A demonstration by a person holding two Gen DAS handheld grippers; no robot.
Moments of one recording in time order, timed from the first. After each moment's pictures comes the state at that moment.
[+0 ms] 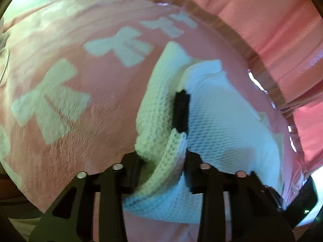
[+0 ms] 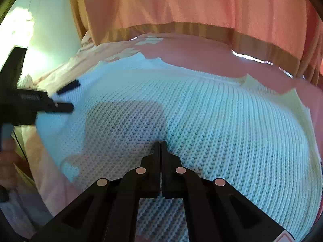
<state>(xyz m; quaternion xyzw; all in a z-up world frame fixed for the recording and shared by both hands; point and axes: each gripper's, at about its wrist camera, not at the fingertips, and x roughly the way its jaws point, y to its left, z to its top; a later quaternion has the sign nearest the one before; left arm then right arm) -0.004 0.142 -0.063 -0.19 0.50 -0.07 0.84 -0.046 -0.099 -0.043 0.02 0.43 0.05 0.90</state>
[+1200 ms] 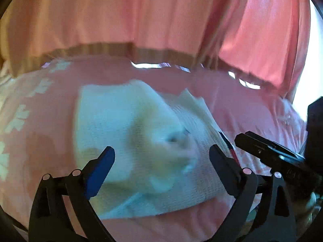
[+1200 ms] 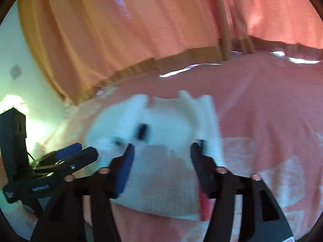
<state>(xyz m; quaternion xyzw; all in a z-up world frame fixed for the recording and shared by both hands) -0.099 -0.063 0.010 -0.01 0.37 -0.27 0.89 -0.162 -0.277 0.038 0.21 0.35 -0.01 0.91</state>
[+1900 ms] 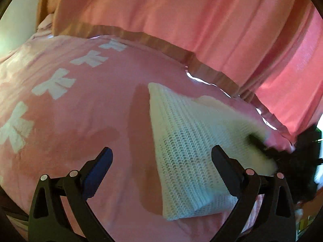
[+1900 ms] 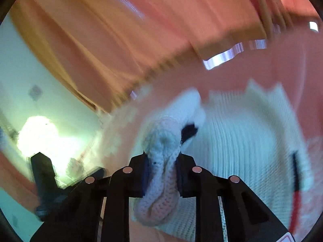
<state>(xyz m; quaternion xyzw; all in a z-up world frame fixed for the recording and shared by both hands) -0.056 0.033 -0.010 -0.13 0.40 -0.19 0.89 -0.093 -0.241 0.052 0.31 0.32 0.08 0.89</state>
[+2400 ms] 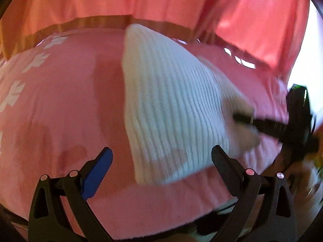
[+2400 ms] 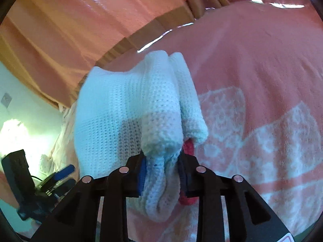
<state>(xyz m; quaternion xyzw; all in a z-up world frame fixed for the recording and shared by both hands) -0.122 -0.060 -0.046 0.04 0.44 -0.31 0.84 -0.170 -0.325 0.001 0.32 0.42 -0.04 0.85</state>
